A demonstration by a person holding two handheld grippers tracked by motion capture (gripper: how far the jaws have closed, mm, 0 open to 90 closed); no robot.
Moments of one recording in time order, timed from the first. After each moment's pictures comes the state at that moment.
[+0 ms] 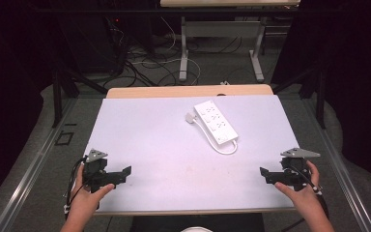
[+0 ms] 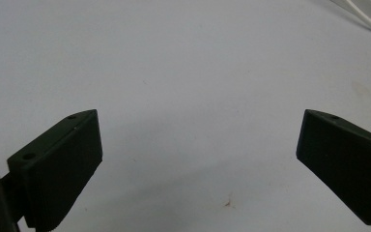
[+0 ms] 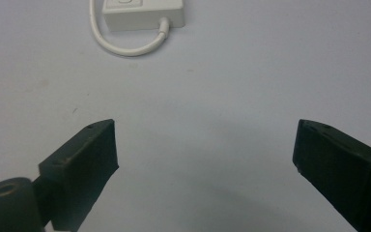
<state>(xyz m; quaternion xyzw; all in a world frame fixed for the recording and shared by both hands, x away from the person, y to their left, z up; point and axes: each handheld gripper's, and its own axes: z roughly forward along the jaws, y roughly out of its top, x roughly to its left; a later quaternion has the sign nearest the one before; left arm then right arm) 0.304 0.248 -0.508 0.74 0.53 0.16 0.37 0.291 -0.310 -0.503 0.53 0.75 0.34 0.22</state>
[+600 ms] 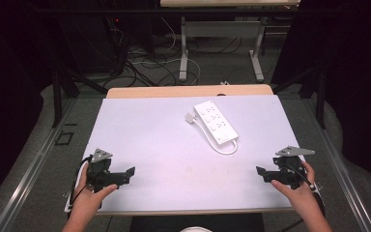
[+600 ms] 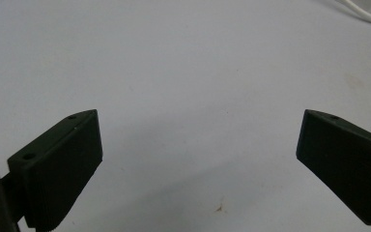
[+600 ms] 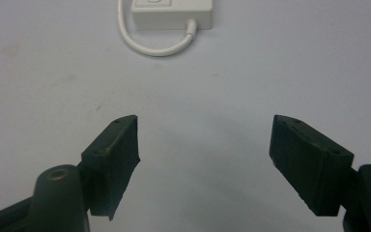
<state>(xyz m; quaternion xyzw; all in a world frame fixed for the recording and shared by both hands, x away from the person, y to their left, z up) 0.304 0.239 -0.508 0.76 0.51 0.17 0.36 0.297 -0.301 -0.501 0.50 0.77 0.34 0.20</state>
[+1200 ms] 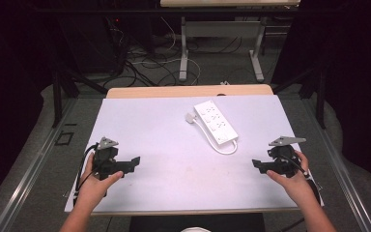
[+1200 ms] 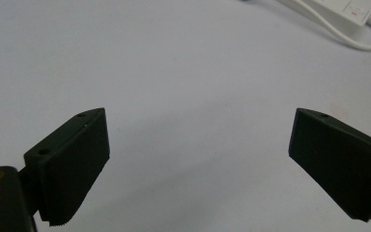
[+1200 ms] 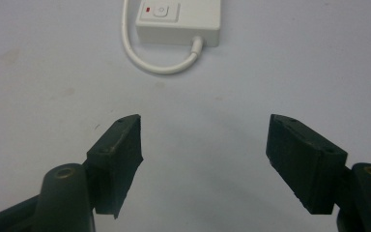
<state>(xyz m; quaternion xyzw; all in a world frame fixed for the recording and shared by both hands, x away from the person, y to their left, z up) 0.335 0.222 -0.488 0.76 0.50 0.16 0.38 0.325 -0.290 -0.490 0.48 0.79 0.33 0.19</state>
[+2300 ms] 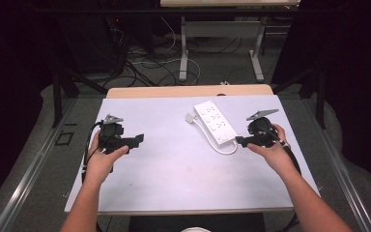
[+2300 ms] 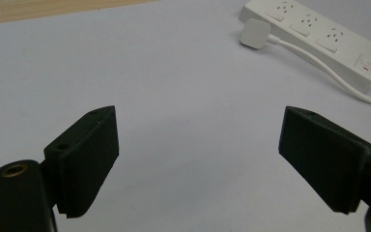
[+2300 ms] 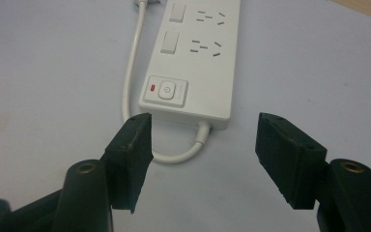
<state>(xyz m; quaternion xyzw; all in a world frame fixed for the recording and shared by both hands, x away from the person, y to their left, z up) 0.388 0.215 -0.464 0.75 0.51 0.17 0.39 0.403 -0.245 -0.468 0.44 0.82 0.32 0.19</state>
